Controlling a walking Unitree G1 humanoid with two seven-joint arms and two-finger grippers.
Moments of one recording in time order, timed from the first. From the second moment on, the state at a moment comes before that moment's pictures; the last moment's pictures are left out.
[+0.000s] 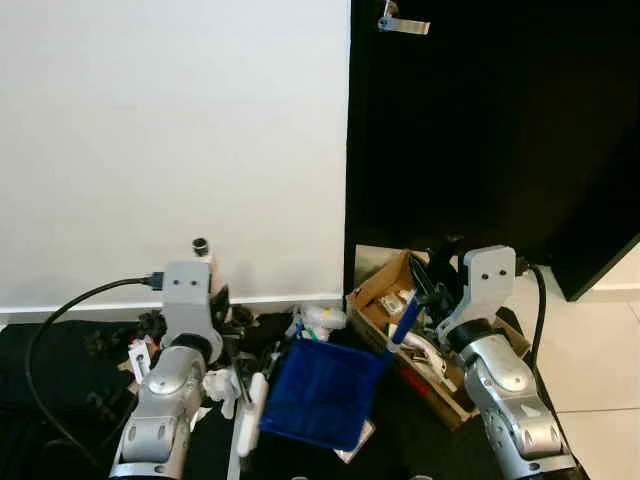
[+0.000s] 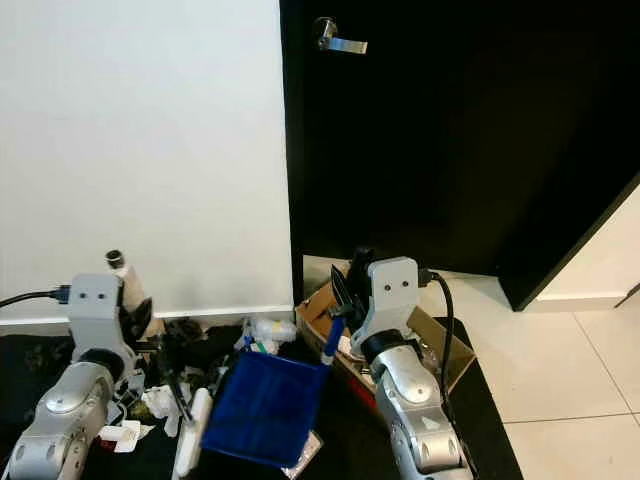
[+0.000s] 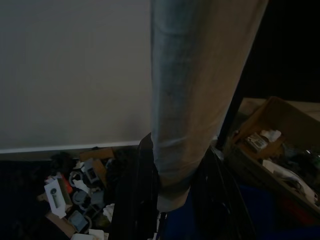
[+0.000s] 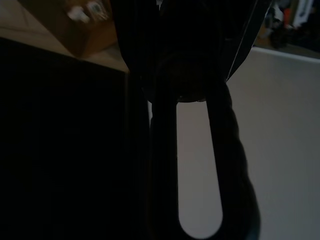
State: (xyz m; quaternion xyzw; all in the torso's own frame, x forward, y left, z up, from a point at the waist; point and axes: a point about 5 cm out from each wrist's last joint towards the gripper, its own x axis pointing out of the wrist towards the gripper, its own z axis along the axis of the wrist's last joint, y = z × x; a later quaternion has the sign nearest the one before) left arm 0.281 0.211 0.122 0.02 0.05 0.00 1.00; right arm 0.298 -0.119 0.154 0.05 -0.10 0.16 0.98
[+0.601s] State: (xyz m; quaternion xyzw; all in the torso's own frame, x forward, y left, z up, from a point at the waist) left arm 0.280 0.209 0.130 0.02 0.06 0.00 1.00; right arm 0.298 -0.121 0.156 0.02 -0.10 0.17 0.98
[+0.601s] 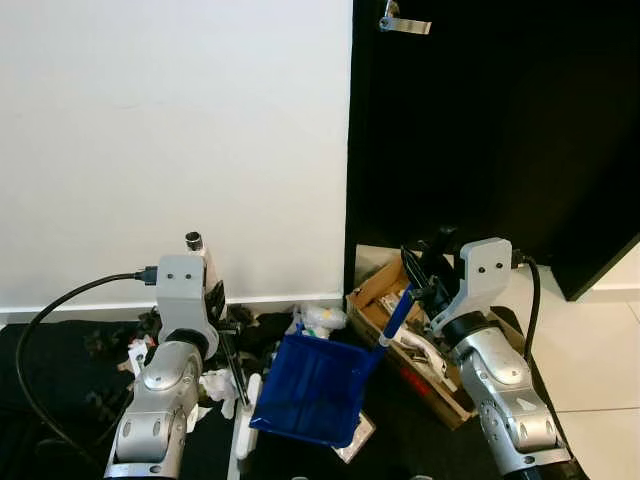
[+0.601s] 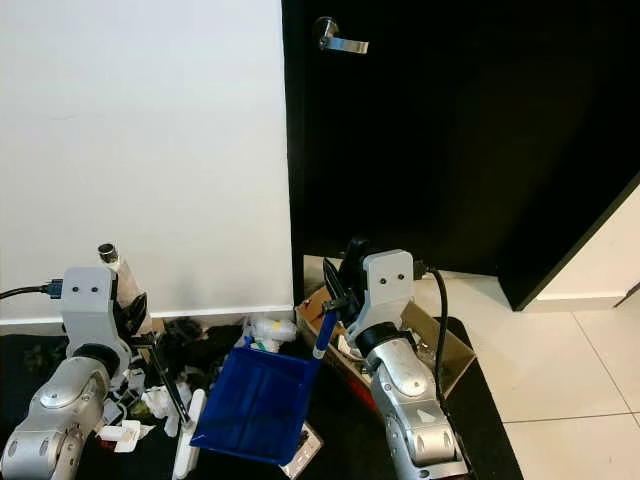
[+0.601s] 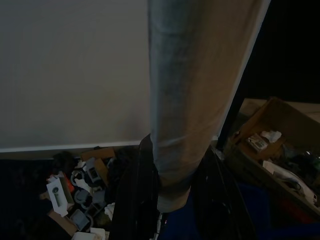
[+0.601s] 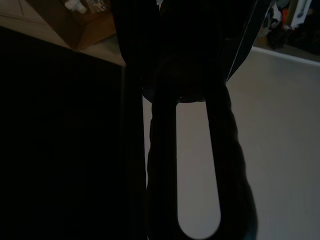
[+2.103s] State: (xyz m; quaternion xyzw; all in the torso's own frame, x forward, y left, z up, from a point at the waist) left arm 0.273 0.211 0.112 0.03 0.10 0.01 0.99; right arm 0.279 -0.128 0.133 0.01 -0.05 0.22 0.97
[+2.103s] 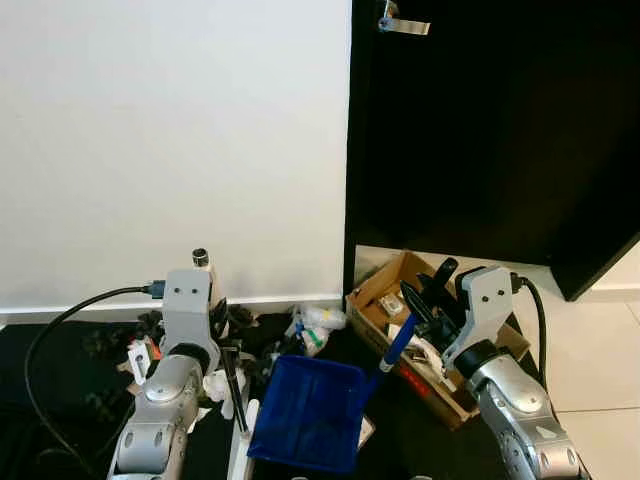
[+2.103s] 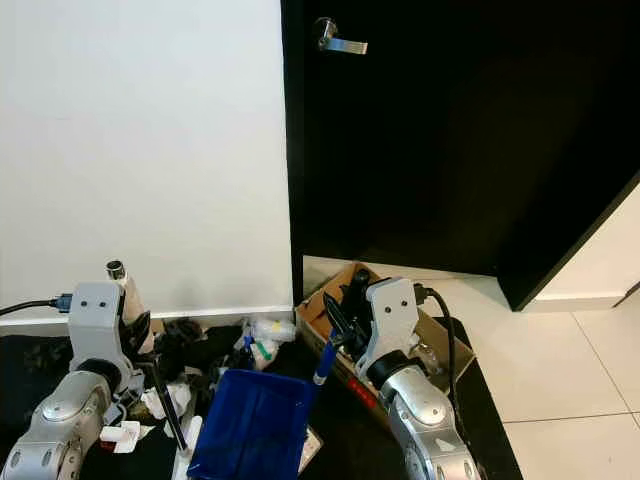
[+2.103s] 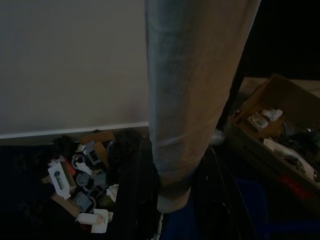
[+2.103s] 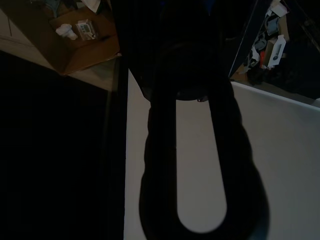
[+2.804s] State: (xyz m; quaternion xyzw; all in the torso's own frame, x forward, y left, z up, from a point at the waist) left arm 0.277 0.208 0.114 0.04 0.09 0.00 1.00; right arm 0.280 -0.163 0.124 -0.18 0.00 0.24 0.95
